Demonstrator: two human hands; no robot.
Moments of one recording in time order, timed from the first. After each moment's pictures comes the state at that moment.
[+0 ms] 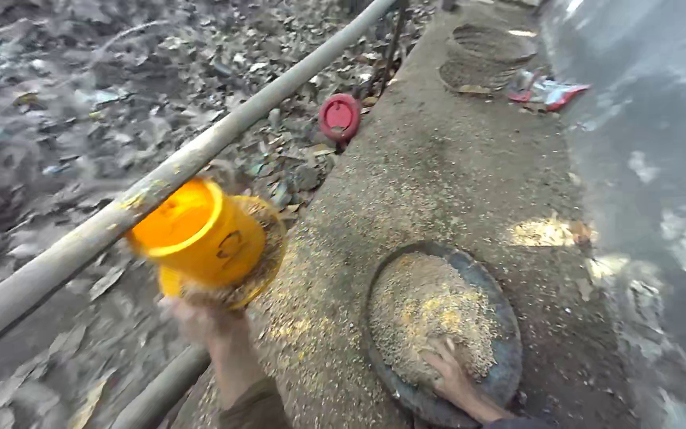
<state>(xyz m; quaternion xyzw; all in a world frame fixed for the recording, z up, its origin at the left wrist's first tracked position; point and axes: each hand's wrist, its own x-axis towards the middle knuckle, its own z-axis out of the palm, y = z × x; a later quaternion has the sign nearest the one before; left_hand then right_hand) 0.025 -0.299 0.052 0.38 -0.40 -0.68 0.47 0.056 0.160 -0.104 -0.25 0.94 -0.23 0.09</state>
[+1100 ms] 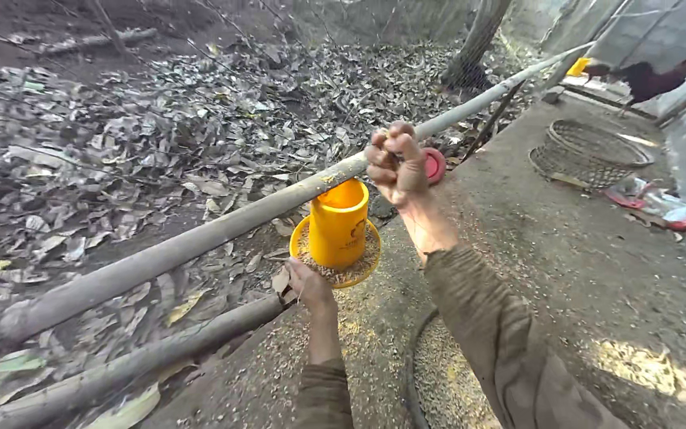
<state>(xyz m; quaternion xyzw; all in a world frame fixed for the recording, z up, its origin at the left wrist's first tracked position) 0.042 -0.288 0.071 0.50 -0.35 -0.64 0.47 -0.117 -0.268 0.238 -0.41 0.25 -0.82 0.31</state>
